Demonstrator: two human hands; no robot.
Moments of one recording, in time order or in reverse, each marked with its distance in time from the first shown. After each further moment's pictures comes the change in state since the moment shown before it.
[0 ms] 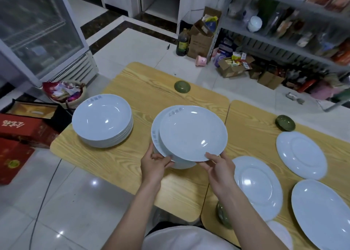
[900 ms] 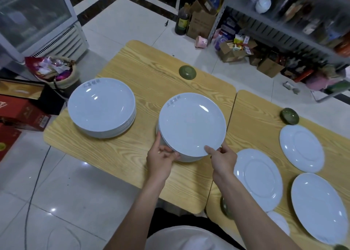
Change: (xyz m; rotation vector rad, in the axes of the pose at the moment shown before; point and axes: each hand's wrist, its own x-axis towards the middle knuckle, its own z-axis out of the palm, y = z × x) left_hand 0.016 -0.003 -0.014 0.084 -0.089 0.028; right_hand 0.034 0.031 0.012 -0.552 0.230 -0.128
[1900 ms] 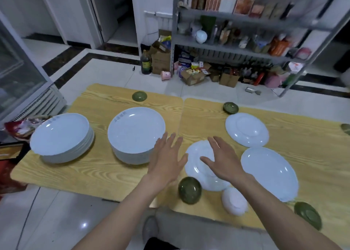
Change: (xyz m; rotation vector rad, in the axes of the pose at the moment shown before) left_hand -0.120 -0.002 0.140 1.511 -0.354 0.801; right_hand -0.011 -0.008 -0.230 -1.117 -0.147 -0.640
